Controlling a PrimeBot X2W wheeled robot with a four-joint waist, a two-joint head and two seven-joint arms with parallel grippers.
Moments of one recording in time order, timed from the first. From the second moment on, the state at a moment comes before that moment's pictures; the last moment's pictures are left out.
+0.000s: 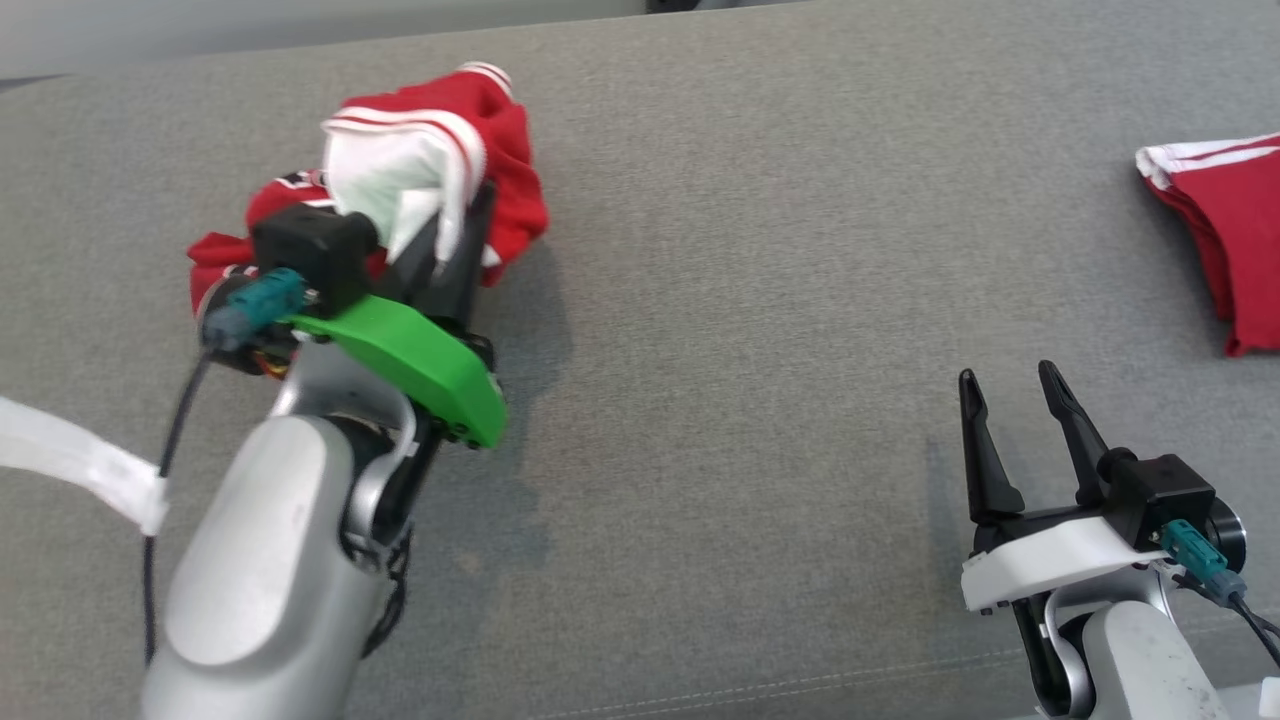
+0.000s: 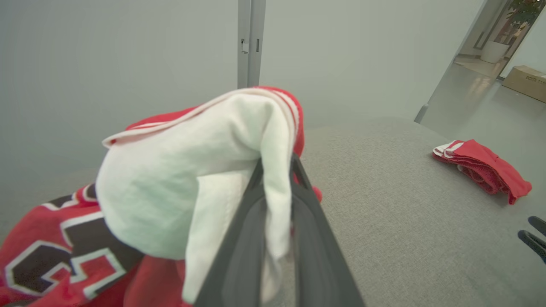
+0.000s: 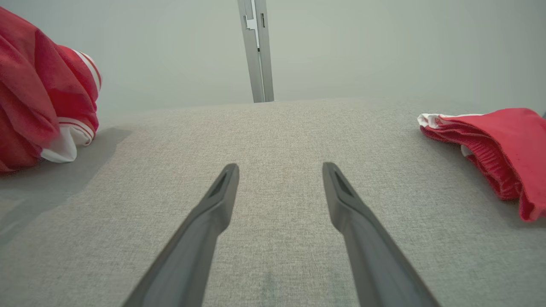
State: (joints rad) left arm -0.55 0.20 -0.35 0.16 -0.50 -0.10 0.12; right arm -0.13 -0.05 0.00 0.17 0.11 0.13 -0.26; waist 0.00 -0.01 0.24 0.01
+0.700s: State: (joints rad) left arm -0.69 0.05 -0.81 0.34 -0.48 0.02 0.08; right arm -0.14 -0.05 0.07 0.18 0.19 0.13 -0.26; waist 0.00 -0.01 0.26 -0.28
